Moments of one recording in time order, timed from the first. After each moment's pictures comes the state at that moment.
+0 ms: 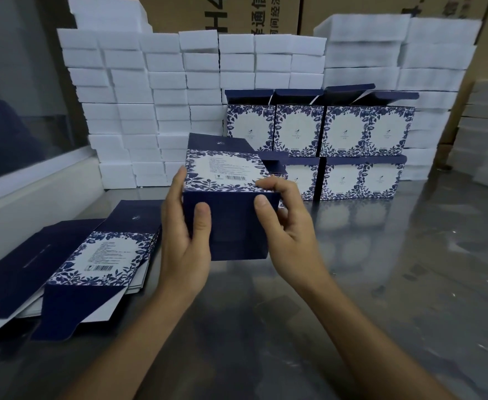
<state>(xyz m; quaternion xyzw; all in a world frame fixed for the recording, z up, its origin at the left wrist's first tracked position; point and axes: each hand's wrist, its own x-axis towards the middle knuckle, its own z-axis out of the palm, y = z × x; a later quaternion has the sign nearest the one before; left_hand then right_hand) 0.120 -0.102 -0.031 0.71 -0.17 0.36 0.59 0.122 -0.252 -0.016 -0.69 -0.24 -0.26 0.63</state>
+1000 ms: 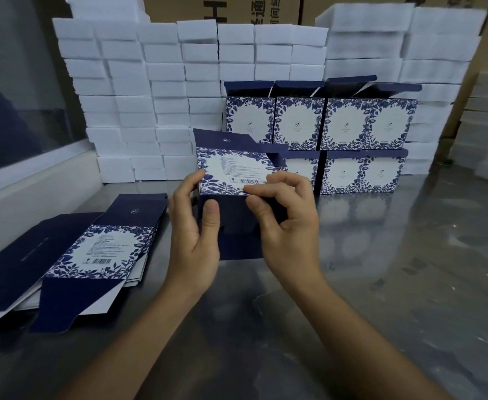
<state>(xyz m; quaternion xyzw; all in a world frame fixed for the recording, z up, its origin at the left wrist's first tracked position) 0.118 -0.115 -0.031 0.70 -0.18 0.35 0.60 0.120 -0.243 -0.019 -0.69 -0.19 -0.40 0.57</state>
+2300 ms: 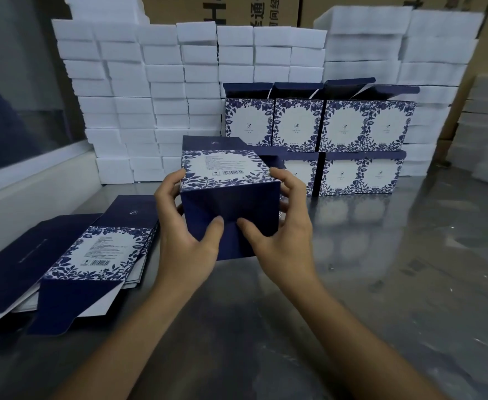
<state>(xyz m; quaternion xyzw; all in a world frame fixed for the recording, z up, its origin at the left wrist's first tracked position) 0.122 -0.106 -0.032 0.69 -0.17 0.37 0.60 0.130 -0.249 -0.036 -0.71 -0.20 -0.35 0.58</state>
